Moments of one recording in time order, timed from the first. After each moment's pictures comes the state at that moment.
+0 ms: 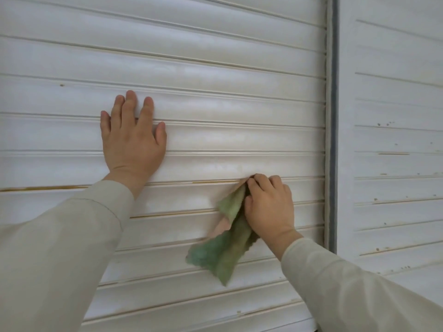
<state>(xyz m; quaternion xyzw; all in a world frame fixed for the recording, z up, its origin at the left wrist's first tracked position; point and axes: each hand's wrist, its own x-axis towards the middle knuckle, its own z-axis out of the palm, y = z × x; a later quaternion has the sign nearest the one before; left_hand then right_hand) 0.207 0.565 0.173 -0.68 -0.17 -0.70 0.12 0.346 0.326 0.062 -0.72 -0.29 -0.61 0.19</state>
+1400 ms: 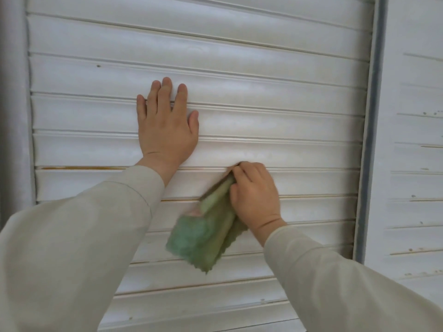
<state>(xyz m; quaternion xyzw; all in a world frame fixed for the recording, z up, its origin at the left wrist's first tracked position) 0.215 0.558 0.169 -0.69 -0.17 -0.69 0.16 0.315 0.391 0.064 -0.62 -0.42 -0.61 0.27</state>
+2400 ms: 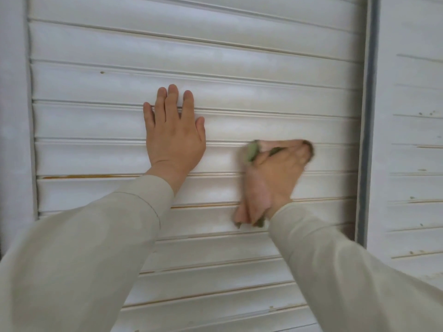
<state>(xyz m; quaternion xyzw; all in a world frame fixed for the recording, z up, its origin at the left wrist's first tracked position) 0.236 0.540 0.166 -0.68 -0.17 -0.69 0.17 0.351 0.394 0.112 -0.76 -0.08 -0.48 0.44</state>
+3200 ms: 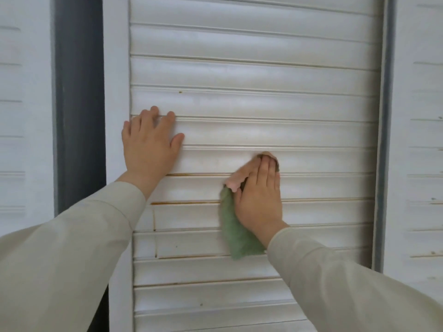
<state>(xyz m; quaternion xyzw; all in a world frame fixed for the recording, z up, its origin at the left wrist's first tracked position) 0.132 0.601 0.155 -0.73 -0.21 -0.63 0.18 0.288 0.422 0.056 -0.78 -0.30 -0.49 0.25</state>
